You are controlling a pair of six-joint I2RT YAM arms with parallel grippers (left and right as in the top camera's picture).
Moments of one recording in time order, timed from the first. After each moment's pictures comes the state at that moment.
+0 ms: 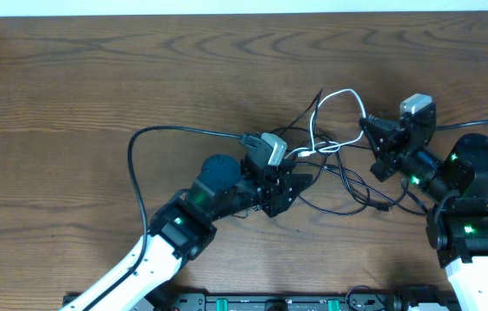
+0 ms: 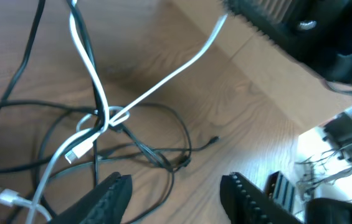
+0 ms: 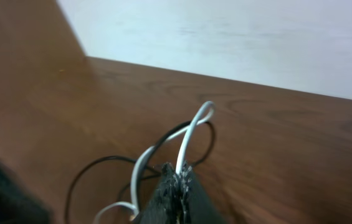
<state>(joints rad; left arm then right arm) -0.71 1.12 0.63 0.15 0.41 -0.44 0.02 0.89 0.69 -0.09 -0.64 0.06</state>
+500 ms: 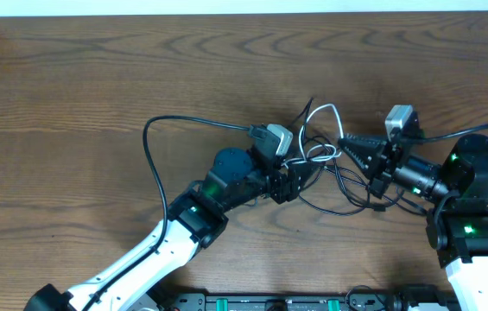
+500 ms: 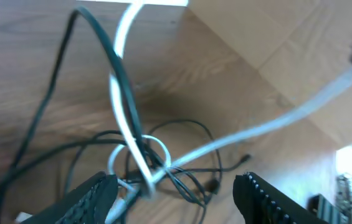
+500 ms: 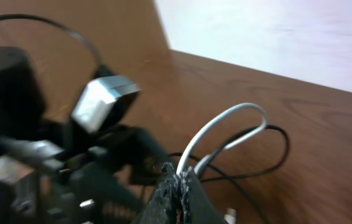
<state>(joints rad) -0.71 1.26 0.63 0.31 0.31 -0.40 0.02 0.89 0.69 -0.09 -0.99 0.07</state>
